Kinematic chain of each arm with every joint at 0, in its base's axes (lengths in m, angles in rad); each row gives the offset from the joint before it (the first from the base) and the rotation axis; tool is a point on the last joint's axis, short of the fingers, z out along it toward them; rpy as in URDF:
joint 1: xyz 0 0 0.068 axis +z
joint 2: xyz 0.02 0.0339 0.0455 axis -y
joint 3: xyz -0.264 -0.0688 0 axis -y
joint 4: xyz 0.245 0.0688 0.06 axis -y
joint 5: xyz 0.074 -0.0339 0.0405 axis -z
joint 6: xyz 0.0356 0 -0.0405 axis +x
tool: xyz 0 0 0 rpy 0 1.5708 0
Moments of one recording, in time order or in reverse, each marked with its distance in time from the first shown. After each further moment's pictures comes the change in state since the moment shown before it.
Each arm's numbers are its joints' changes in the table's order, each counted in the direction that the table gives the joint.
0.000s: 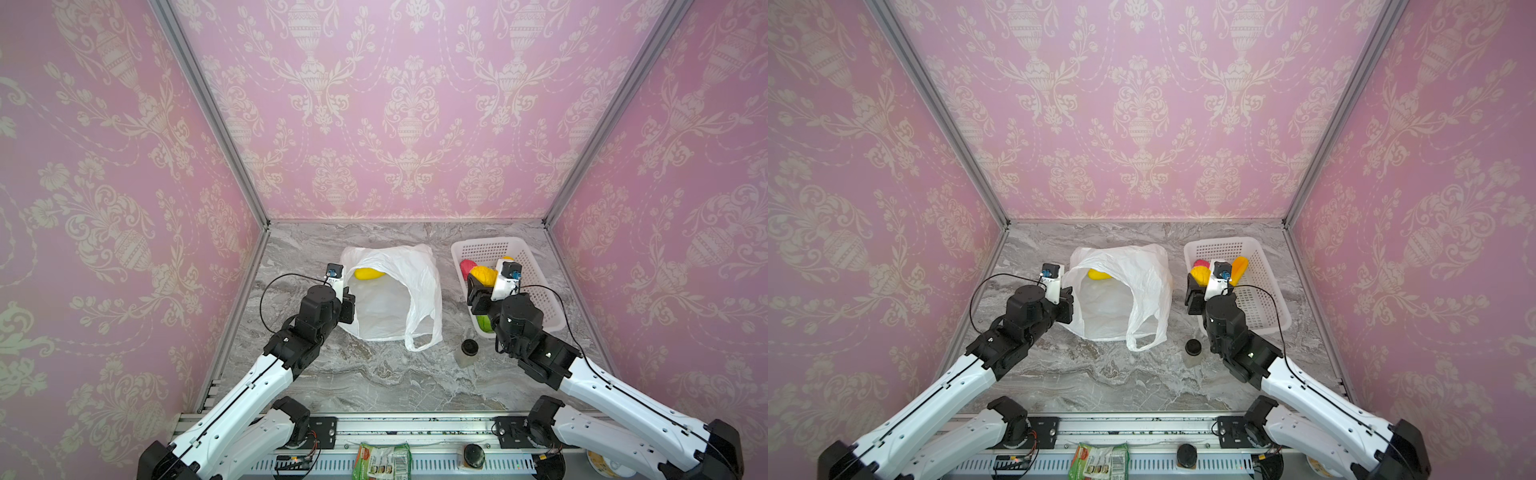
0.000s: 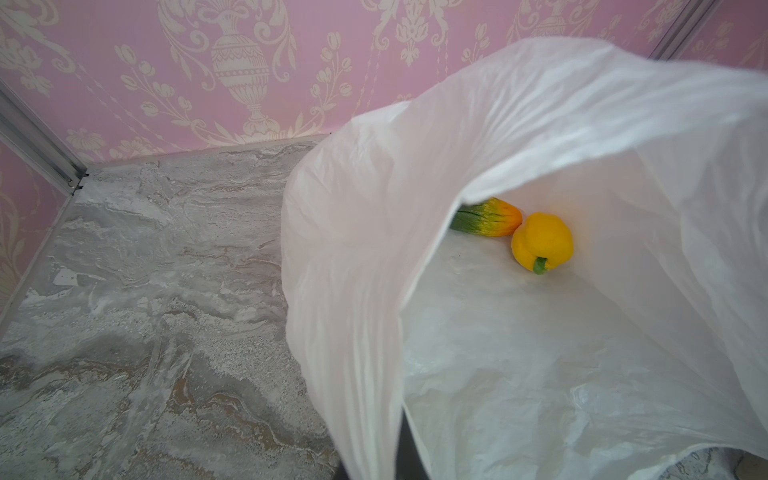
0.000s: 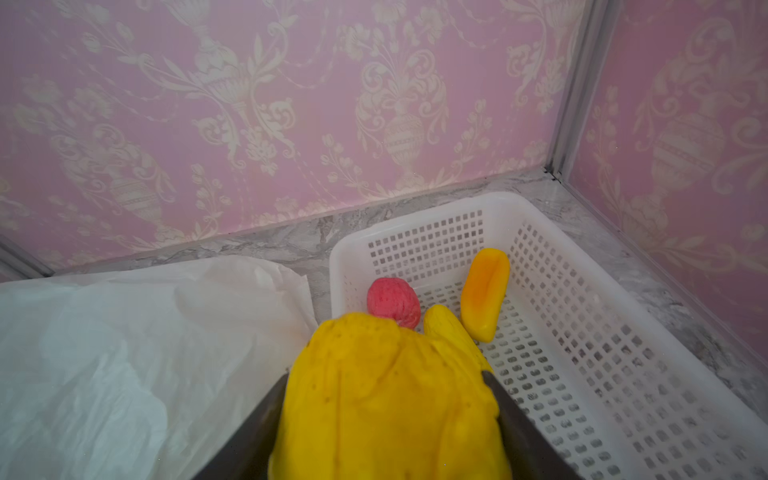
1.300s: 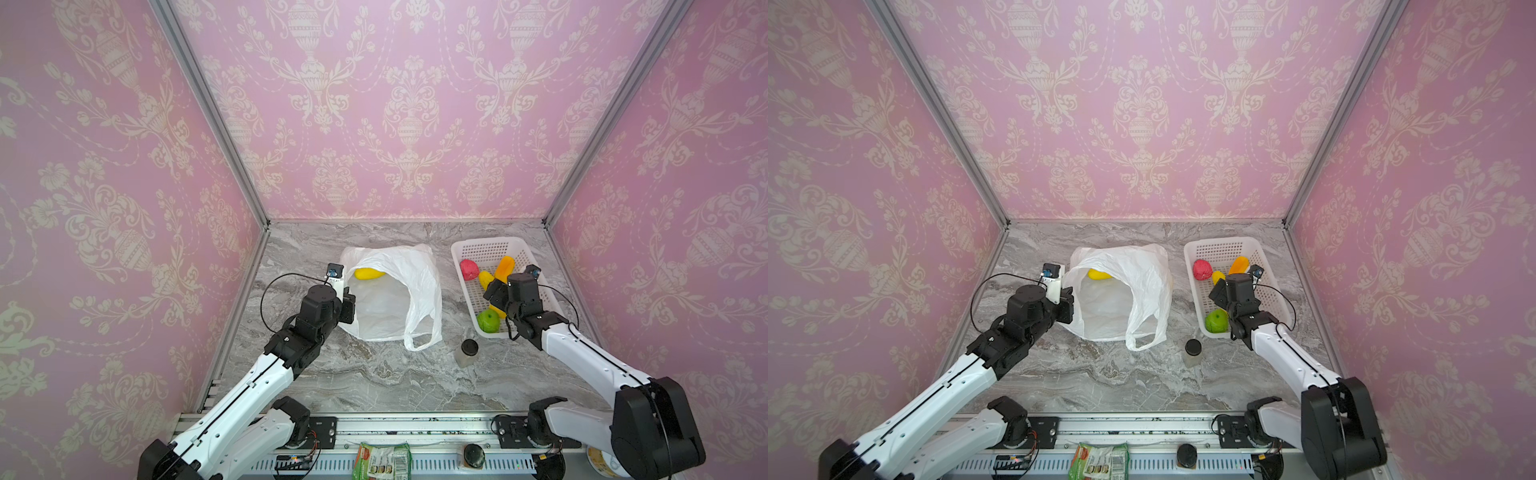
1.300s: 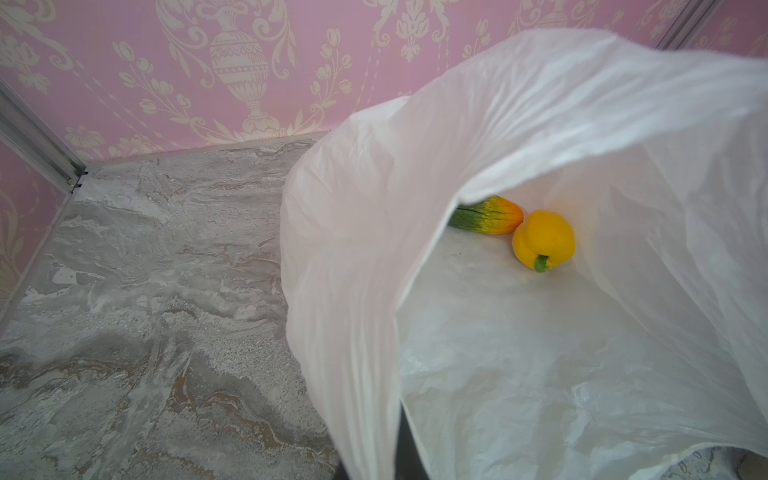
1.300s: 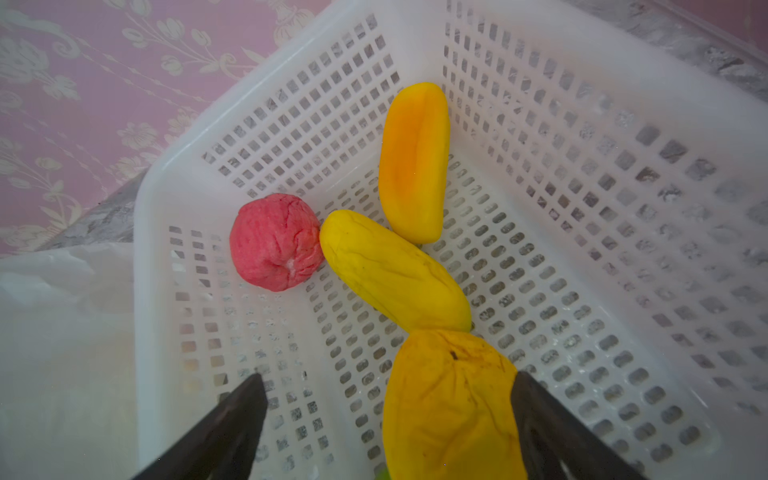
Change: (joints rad) left arm 0.000 -0.006 0.000 0.000 0.000 0.000; right arm -0.526 -0.319 -0.020 -0.123 -0.365 0.358
